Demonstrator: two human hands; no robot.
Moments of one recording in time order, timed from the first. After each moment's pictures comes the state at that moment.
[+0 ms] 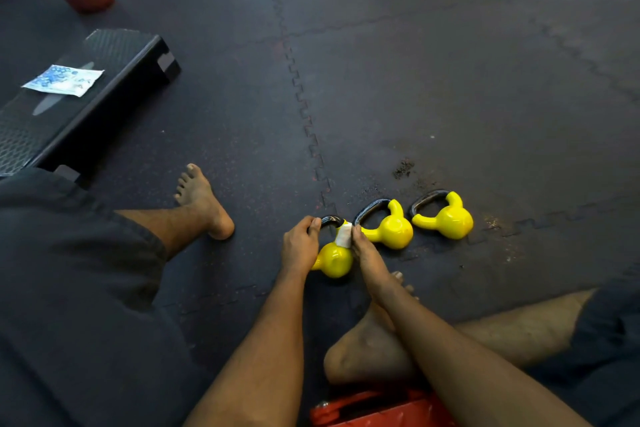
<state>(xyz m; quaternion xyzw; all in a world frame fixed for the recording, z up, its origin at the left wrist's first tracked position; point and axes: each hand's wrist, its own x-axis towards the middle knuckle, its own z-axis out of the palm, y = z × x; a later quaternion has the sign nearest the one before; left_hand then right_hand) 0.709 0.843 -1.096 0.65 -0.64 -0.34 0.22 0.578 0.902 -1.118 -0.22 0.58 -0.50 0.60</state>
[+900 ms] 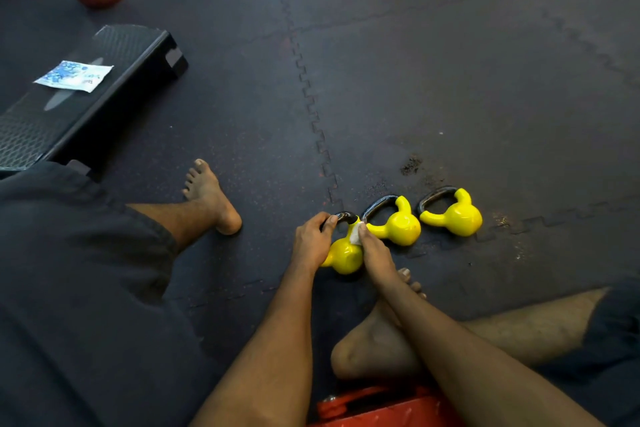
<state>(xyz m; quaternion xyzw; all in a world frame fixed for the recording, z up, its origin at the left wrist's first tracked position) 0.706 0.845 -1.087 0.62 -0.66 -0.37 0.20 0.576 0.907 -1.102 -0.31 0.70 -0.40 0.51</state>
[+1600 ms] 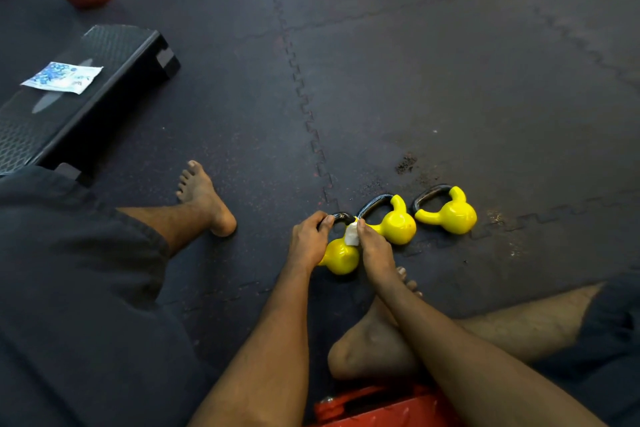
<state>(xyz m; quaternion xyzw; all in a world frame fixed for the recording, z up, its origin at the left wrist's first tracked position) 0.703 0.844 -1.086 0.62 -0.66 -0.37 0.18 0.576 0.908 -1.103 -0.31 0.70 -0.44 0.47</state>
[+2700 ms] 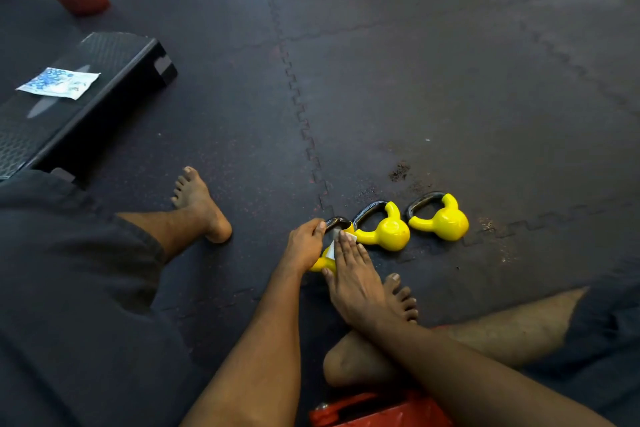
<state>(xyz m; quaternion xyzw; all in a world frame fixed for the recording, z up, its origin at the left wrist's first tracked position) 0.704 0.838 -1.077 0.60 -0.68 -0.40 0.14 0.601 0.939 -1.112 -0.68 0.71 -0.11 0.16</state>
